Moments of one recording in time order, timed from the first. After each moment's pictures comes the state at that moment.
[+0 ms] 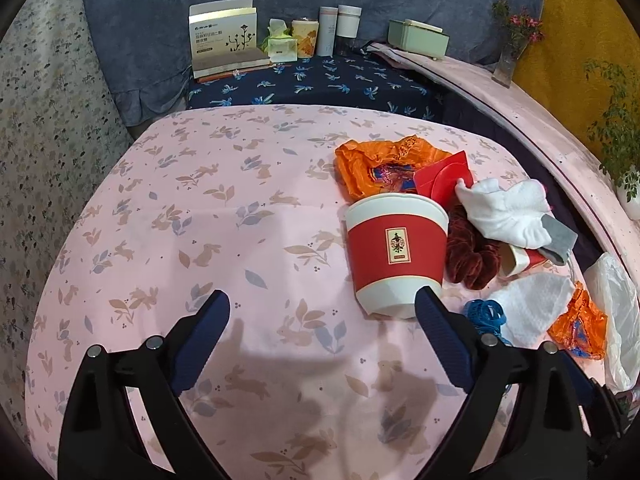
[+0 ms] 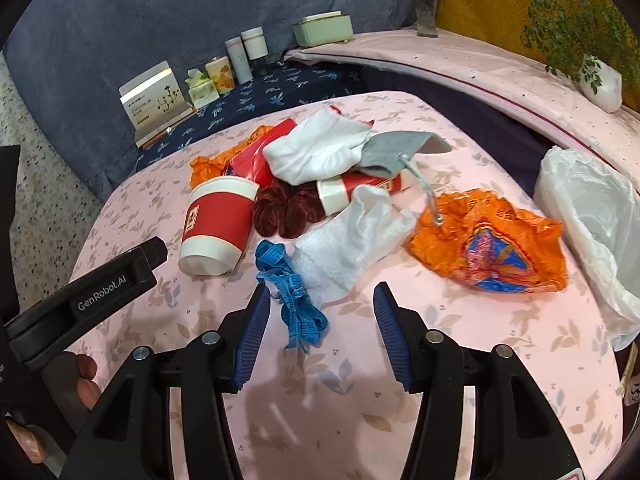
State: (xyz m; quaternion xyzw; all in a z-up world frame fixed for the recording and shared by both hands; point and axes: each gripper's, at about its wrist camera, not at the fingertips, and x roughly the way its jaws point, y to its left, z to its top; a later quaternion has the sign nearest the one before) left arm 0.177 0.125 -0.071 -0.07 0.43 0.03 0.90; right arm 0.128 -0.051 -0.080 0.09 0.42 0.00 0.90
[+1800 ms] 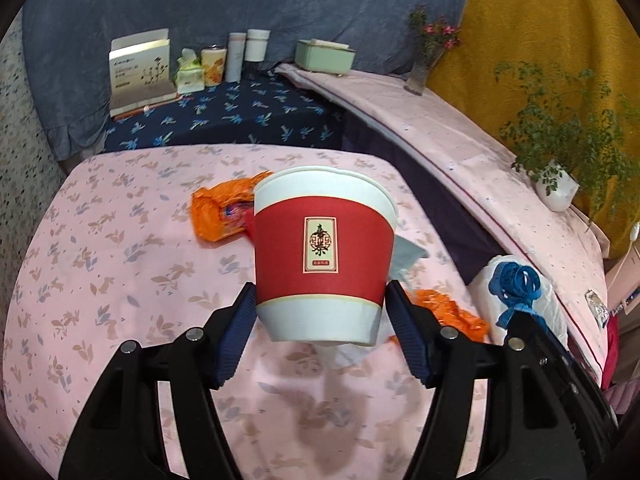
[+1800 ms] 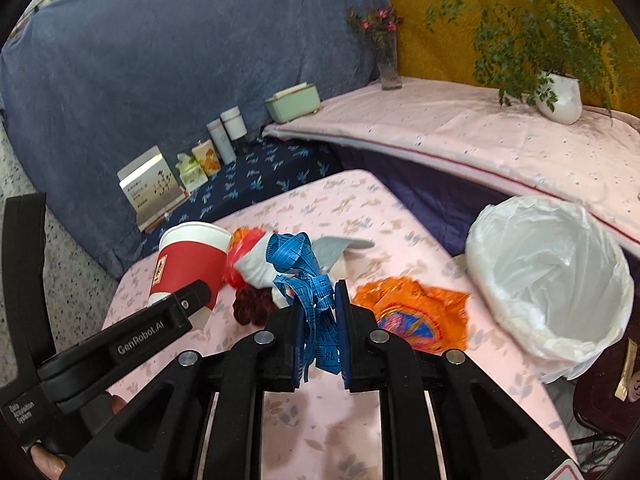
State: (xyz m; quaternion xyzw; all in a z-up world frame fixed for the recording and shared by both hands) left arm 0.157 0.019 0.009 -0.08 0.39 -0.10 0.91; right arm 0.087 -0.143 0.009 0.16 0.31 -0.03 0.94
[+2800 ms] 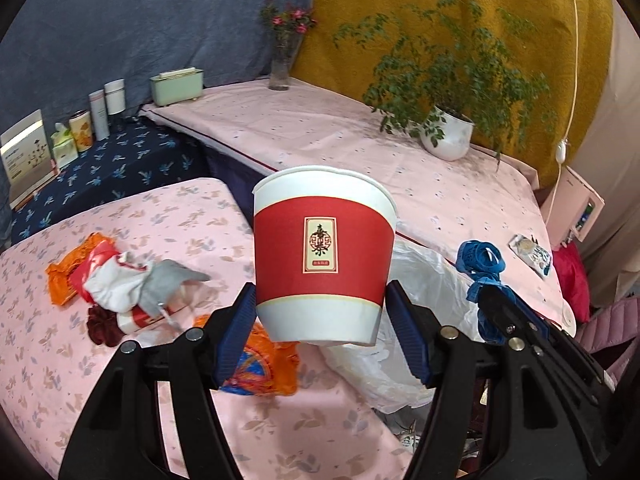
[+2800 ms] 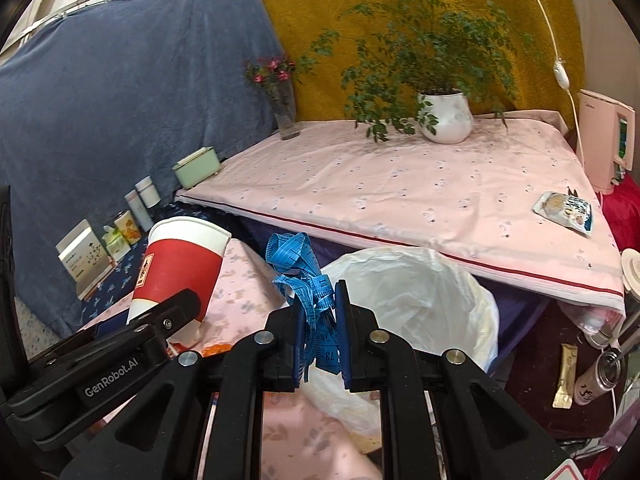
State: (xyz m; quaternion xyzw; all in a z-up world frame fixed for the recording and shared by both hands) left arm 0.127 -0.185 0.040 0.01 0.36 -0.26 0.90; right arm 0.034 -0.314 0.031 0.18 0.26 -0.16 0.93
